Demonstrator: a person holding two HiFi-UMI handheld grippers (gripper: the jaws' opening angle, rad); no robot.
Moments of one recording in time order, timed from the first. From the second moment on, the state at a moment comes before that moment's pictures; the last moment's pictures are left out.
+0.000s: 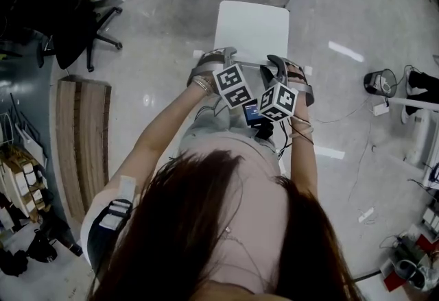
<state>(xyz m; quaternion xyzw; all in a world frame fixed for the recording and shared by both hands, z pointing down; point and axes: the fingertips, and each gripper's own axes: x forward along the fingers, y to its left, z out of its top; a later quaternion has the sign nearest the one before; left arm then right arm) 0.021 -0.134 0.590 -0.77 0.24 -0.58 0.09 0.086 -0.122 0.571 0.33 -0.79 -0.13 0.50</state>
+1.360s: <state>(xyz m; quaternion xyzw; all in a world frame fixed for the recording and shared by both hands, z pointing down) 0.039 -0.233 0.591 -0.77 0.23 -0.58 0.10 0.104 -0.219 0.571 0.34 -0.79 -0.14 0.50</state>
